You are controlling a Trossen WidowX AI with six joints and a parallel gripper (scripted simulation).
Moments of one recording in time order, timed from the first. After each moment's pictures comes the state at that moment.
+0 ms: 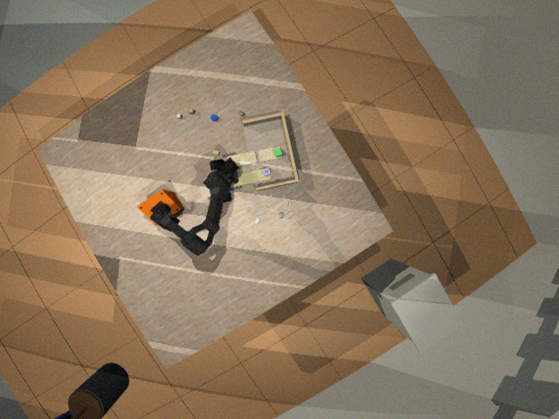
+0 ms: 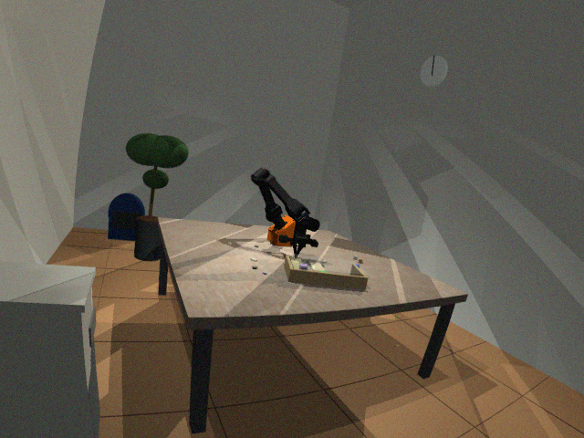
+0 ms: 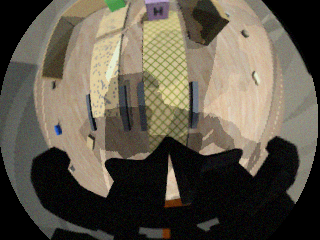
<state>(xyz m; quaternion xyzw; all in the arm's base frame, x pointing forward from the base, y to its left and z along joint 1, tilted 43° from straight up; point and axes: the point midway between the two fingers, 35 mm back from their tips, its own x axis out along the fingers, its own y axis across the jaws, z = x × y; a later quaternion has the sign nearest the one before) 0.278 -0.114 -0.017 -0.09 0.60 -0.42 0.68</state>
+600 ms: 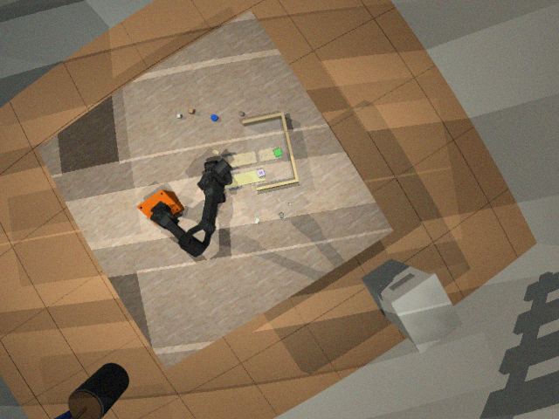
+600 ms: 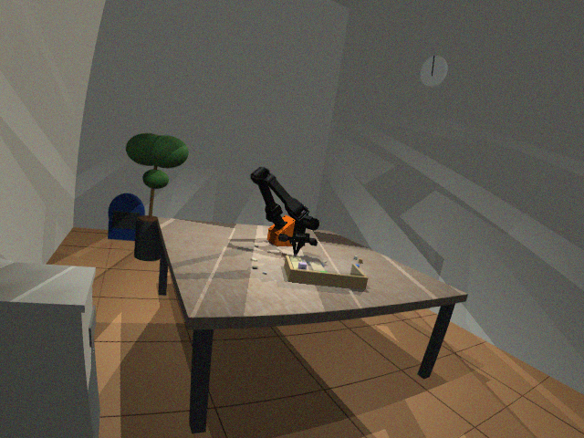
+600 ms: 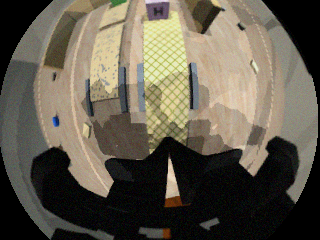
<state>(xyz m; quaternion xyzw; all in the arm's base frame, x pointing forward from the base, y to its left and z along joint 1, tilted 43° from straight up) 0.255 -0.104 -0.025 -0.09 0.60 -0.42 0.68</state>
